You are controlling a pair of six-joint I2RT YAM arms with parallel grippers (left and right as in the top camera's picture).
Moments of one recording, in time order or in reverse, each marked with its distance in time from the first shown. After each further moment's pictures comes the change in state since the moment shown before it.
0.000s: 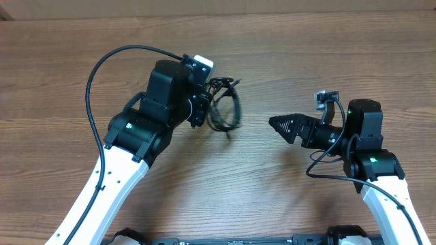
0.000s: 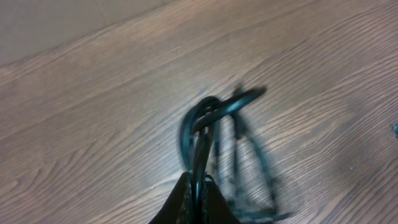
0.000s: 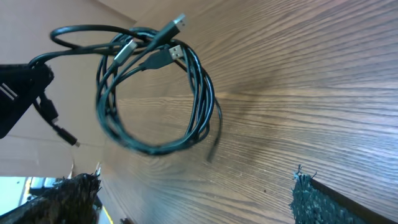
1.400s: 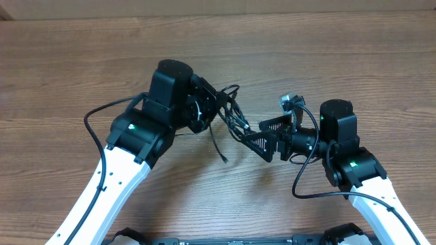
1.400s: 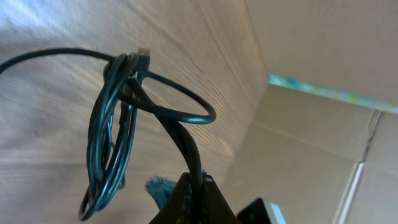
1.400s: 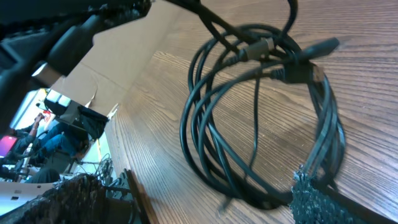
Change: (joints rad) left arm -0.021 0.000 0.000 0.032 0.264 -1.408; right arm 0.239 0.000 0.000 0.150 -0.042 -0.144
